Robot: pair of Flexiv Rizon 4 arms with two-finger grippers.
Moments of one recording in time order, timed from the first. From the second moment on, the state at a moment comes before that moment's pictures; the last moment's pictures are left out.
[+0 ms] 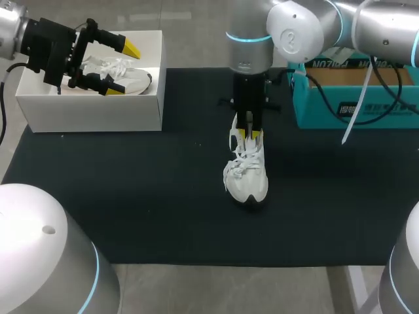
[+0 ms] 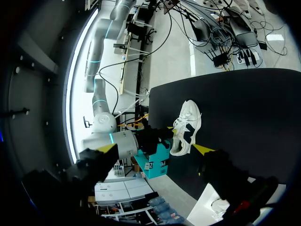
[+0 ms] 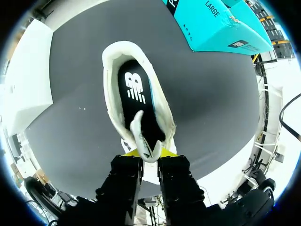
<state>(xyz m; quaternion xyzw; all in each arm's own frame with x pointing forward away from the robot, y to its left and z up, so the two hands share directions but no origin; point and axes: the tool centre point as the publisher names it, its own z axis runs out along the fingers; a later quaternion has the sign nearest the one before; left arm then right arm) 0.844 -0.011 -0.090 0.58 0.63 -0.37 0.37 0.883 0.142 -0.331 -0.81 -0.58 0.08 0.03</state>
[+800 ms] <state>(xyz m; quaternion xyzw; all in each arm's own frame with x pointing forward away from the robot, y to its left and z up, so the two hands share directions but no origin) 0.844 -0.011 -0.090 0.58 0.63 -0.37 0.37 0.884 0.145 -0.312 -0.81 -0.57 0.09 0.02</state>
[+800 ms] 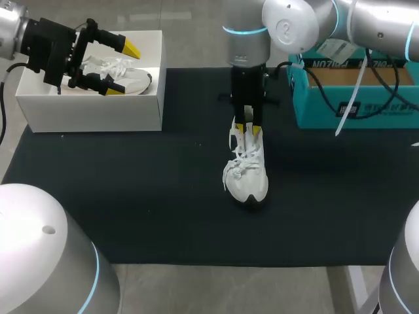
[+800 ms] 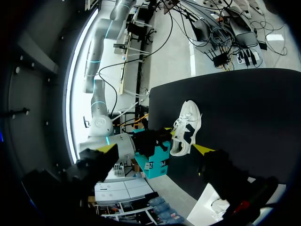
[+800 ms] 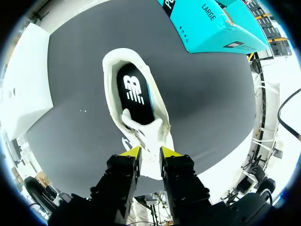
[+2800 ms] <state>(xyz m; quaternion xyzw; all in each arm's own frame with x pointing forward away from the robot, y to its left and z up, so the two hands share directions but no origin) 0.844 -0.011 -0.090 0.58 0.63 -0.37 0.37 0.919 0.153 -0.294 -0.46 -0.89 -0.07 0.00</state>
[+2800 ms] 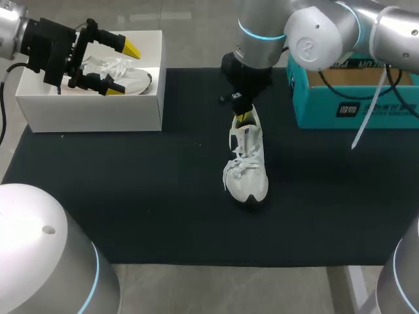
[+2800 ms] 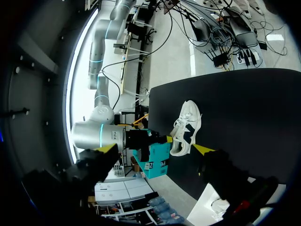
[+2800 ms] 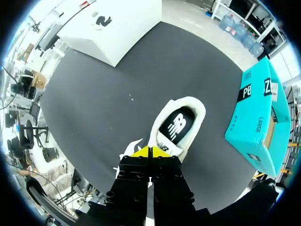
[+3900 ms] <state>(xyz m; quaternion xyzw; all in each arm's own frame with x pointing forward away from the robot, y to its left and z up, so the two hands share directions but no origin) 0.844 -0.011 -0.090 0.58 0.63 -0.37 0.37 1.023 0.121 -0.319 0.04 -0.99 0.05 -0.09</state>
